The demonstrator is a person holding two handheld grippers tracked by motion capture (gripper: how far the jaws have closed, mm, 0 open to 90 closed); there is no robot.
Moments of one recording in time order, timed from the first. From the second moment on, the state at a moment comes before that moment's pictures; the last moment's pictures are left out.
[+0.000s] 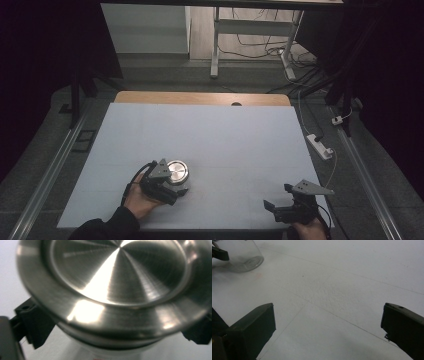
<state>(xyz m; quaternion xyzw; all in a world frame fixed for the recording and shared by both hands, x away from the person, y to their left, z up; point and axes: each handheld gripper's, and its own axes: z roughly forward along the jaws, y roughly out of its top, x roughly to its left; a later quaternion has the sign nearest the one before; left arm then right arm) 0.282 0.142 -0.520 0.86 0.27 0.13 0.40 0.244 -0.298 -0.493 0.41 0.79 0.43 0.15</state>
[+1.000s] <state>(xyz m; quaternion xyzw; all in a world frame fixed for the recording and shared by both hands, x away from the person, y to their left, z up) 0.285 0.140 -0.512 0.86 0.29 0.12 0.39 0.244 -0.298 -0.493 0.41 0.79 0.43 0.15</state>
